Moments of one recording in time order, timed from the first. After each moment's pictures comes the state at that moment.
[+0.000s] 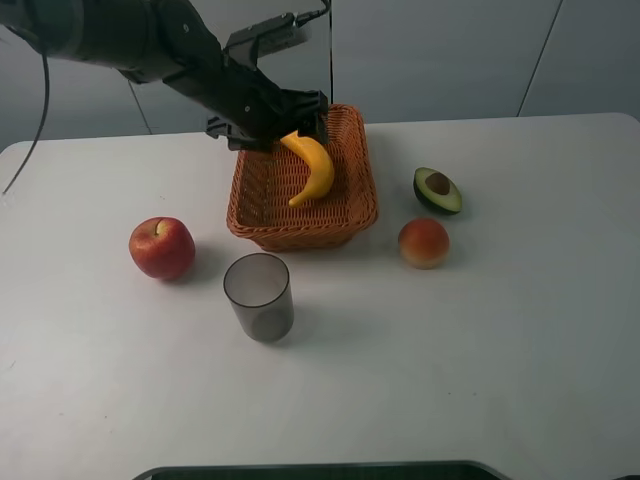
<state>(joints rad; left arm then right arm) -0.50 2.04 -1.43 -0.41 0.37 0.02 -0.07 0.00 -0.51 0.17 1.11 -0.08</state>
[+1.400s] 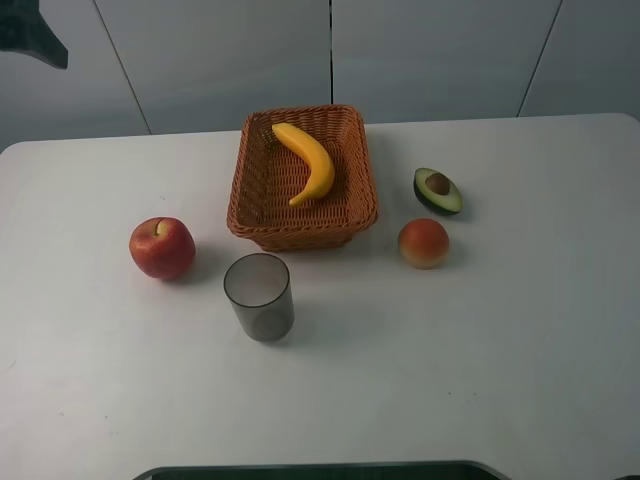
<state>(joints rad) -0.01 1.41 -1.17 -0.09 0.72 0.05 -0.07 0.00 -0.51 0.17 1.11 -0.08</state>
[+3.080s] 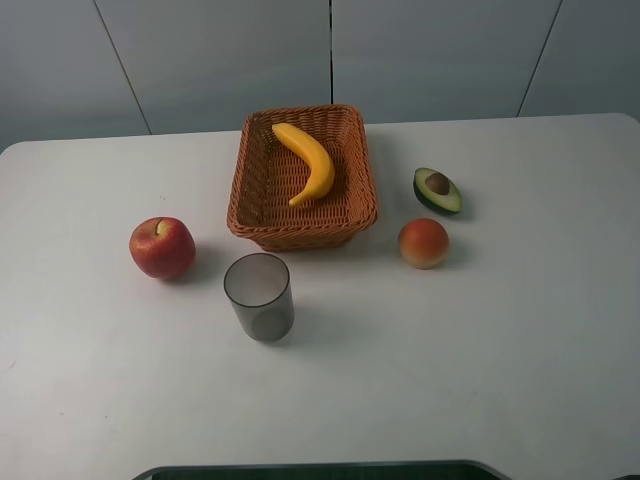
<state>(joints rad) -0.01 0.48 -0.80 -0.06 0.94 0.06 -0.07 0.00 -0.51 0.17 1.11 -0.08</state>
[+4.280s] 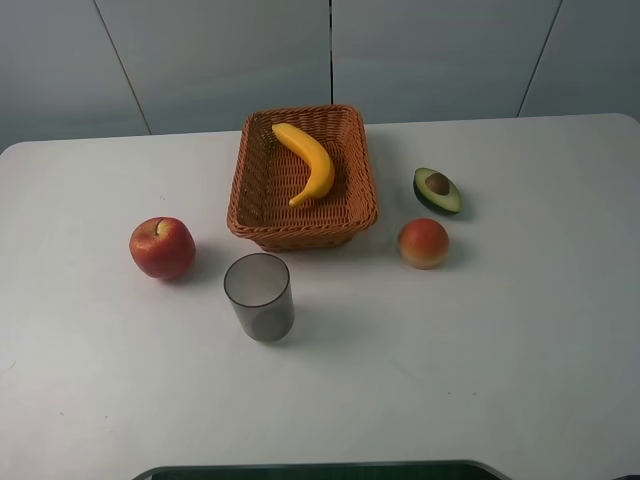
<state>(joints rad) -0.01 0.00 -0.57 0.05 1.15 0.06 -0.07 0.00 -0.51 0.17 1.11 -0.08</state>
